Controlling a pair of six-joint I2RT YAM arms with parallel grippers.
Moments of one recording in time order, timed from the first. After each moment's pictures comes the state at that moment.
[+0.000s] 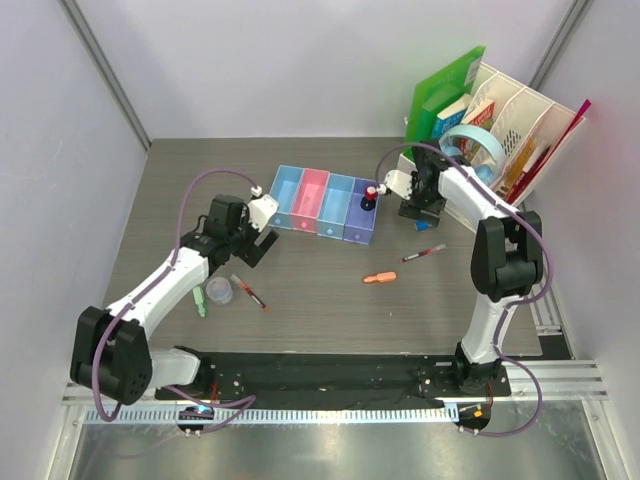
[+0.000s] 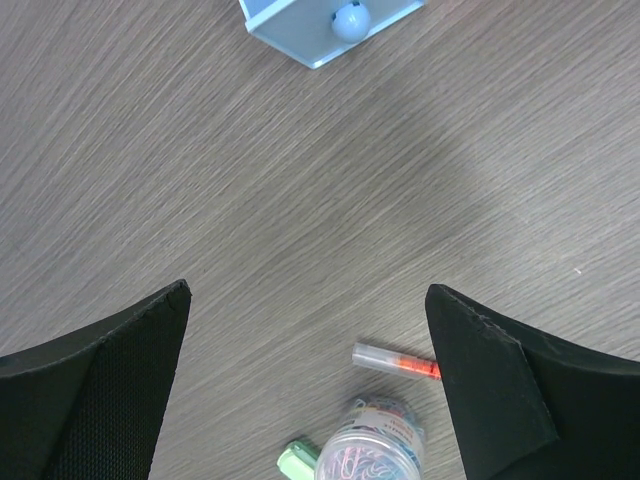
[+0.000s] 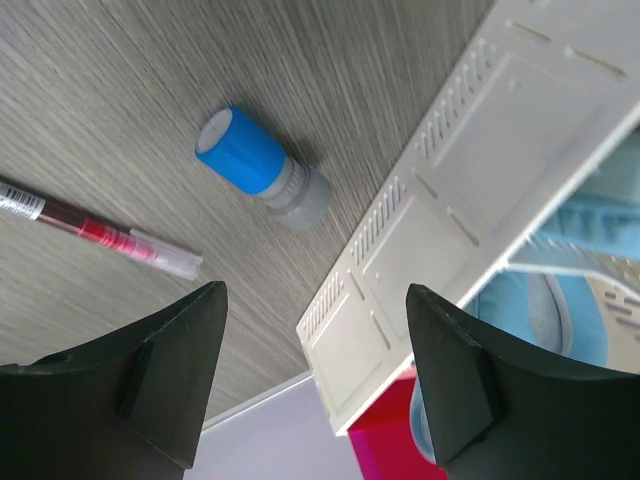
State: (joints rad) left arm -0.36 1.27 0.85 -0.35 -0.05 0.43; right arm 0.18 1.88 1.54 -0.85 0.13 -1.05
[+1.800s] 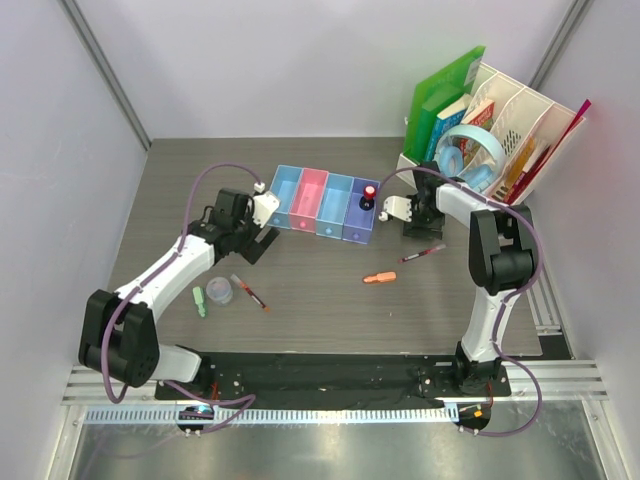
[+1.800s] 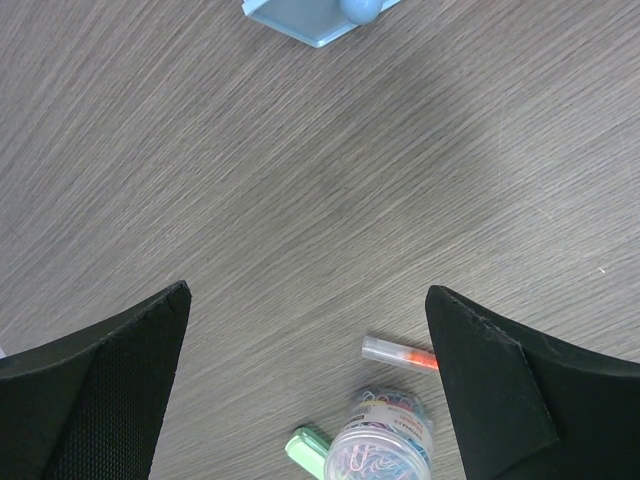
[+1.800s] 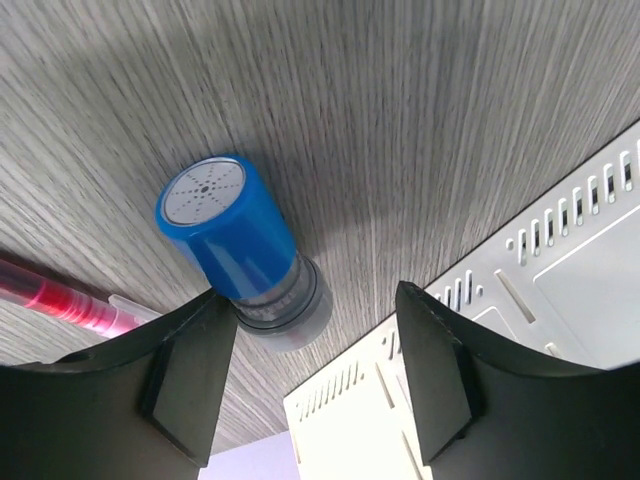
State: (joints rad) left arm -0.36 1.37 0.94 -0.43 -0.09 0.42; right arm 0.16 1.96 1.34 -0.63 0.10 -1.29
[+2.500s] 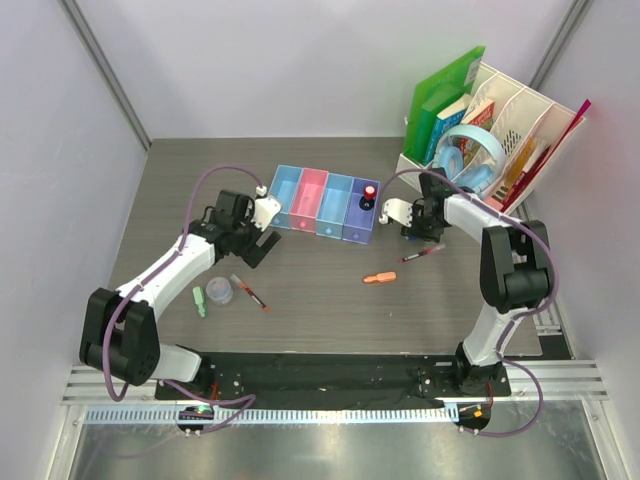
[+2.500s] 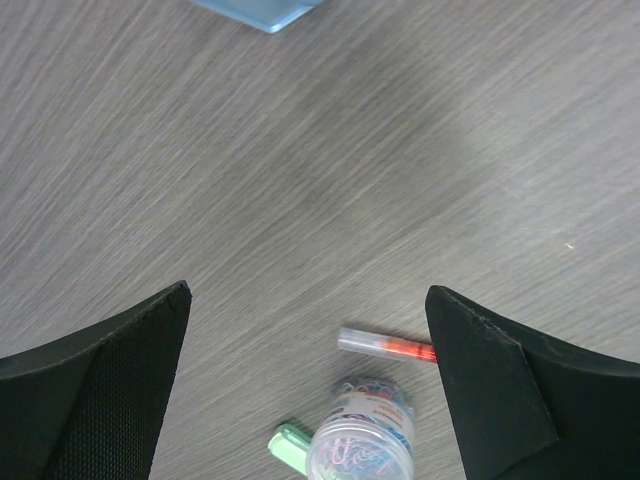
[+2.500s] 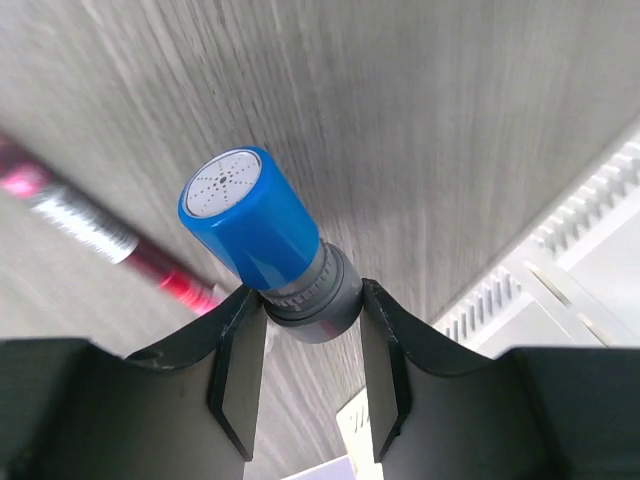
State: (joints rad) left arm -0.36 1.38 0.95 -0.47 -0.04 0.42; right arm 0.16 1.81 1.19 -0.58 -0.05 -1.25
